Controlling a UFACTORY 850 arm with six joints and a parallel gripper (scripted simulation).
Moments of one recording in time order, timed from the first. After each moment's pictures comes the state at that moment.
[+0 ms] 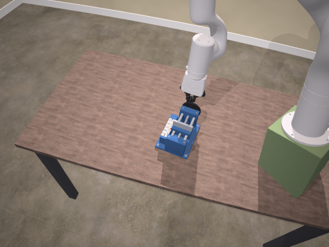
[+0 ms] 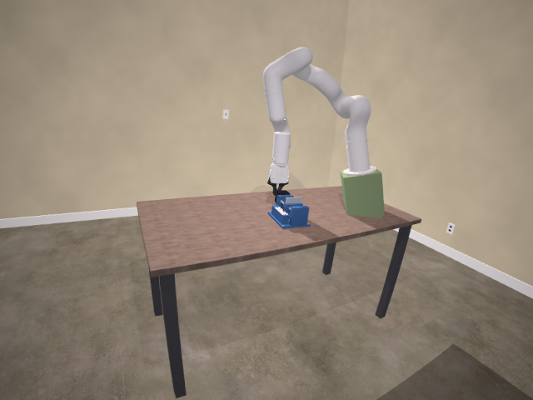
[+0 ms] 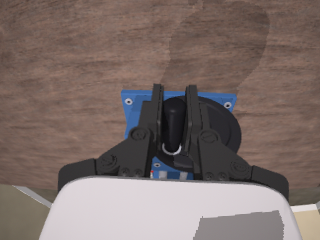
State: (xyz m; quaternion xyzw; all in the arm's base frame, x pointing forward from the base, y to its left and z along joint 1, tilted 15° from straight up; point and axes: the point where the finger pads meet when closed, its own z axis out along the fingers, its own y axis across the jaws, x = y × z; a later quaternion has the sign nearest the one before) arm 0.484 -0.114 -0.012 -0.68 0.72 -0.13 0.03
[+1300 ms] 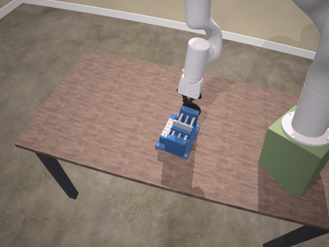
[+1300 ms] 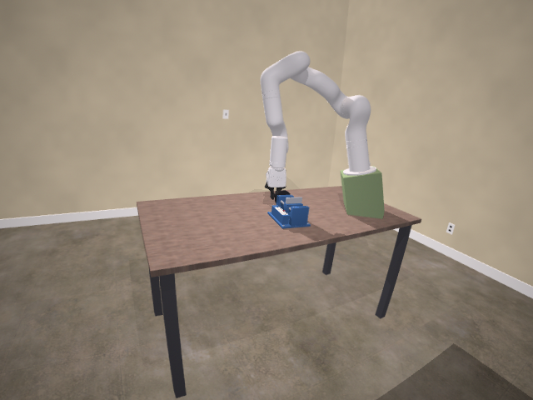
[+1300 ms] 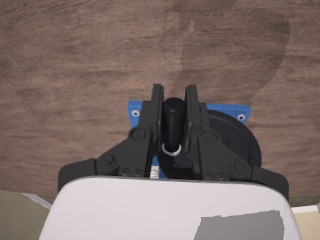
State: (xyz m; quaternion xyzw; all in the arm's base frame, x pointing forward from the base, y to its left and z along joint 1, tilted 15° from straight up) arm 0.501 -0.118 -0.030 -0.68 0.72 -0.13 0.03
